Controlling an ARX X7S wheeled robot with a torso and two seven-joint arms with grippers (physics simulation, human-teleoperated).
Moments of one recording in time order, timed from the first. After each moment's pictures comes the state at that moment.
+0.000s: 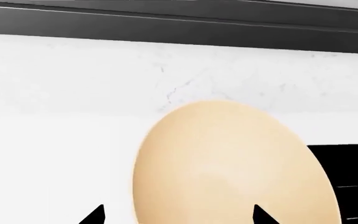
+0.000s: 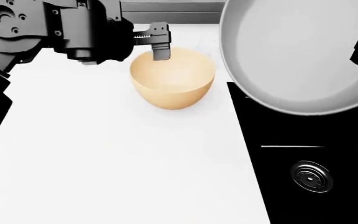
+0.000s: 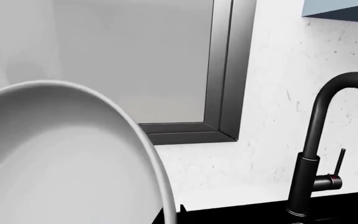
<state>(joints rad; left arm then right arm) -1.78 -0.36 1.12 -0.60 -1.99 -0.88 -0.87 1.98 1.29 -1.09 -0.62 2.17 0.62 1.30</state>
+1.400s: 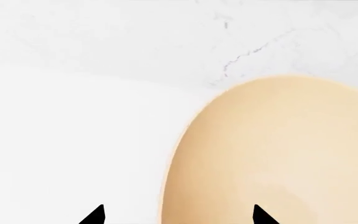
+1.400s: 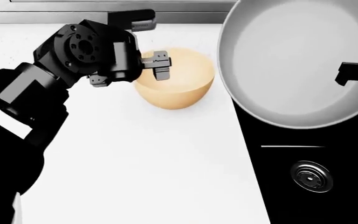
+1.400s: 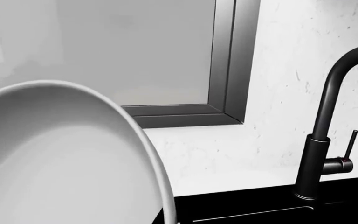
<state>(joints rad) -1.70 -0.14 1.25 -0.99 -1.85 -0.77 -0.80 1.84 1.34 -1.09 -0.67 2.08 0.53 1.23</state>
